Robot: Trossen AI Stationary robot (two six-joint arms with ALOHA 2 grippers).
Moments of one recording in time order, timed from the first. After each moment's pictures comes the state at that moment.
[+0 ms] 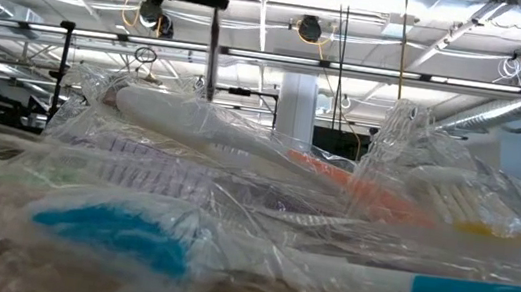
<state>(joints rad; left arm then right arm) -0.04 1.11 0.80 0.04 -0.44 0.00 0.56 1.54 0.95 0.48 0.92 -0.20</state>
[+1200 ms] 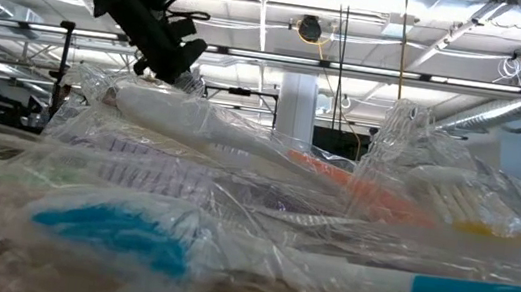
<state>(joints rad) 0.61 1.29 0.81 0.00 -0.17 -0.05 0.56 1.54 0.95 0.48 0.91 -0.20</state>
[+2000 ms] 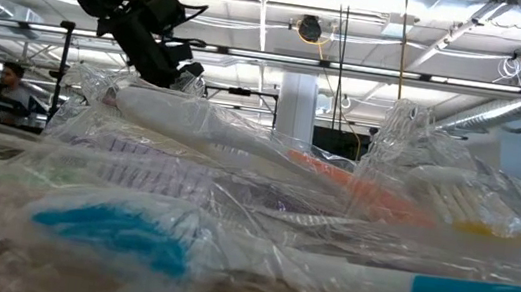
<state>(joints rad) 0.70 1.39 0.81 -0.01 -0.10 -0.09 0.53 1.54 0.95 0.48 0.91 -0.20</state>
